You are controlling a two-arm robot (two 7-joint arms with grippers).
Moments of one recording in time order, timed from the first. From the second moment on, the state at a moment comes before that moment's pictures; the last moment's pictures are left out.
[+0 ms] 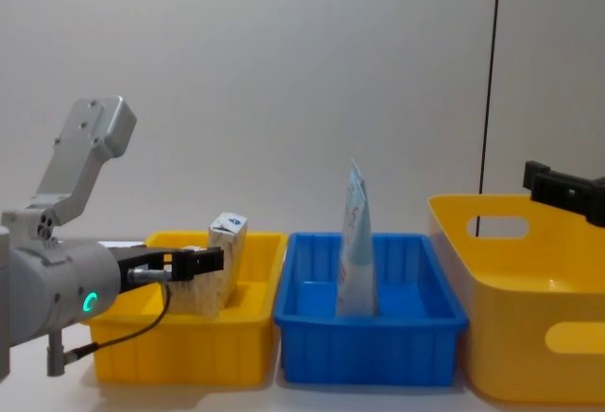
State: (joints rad) left arm -0.43 0.15 0.30 -1.19 -0.30 0.20 -0.06; right arm -0.01 0.34 -0.23 -1.77 0.29 0.03 0.07
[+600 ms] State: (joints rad) left arm -0.45 0.13 0.29 -1.15 -0.28 0.20 -0.07; right arm -0.01 0.34 -0.23 -1.77 0.29 0.03 0.07
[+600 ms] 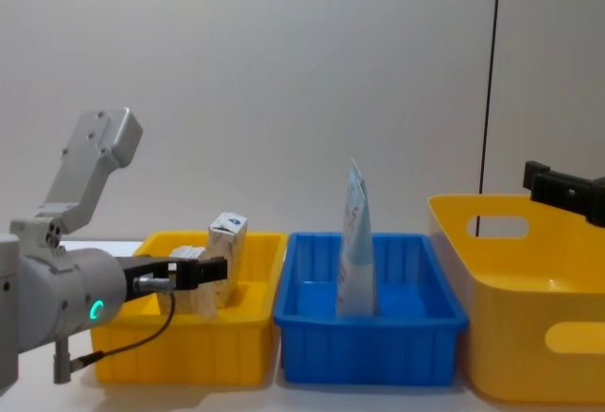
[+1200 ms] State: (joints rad) left arm -0.46 0.11 0.28 -1.10 -0.27 0.18 -0.08; right arm -0.01 0.34 -0.23 -1.77 0.29 0.03 0.07
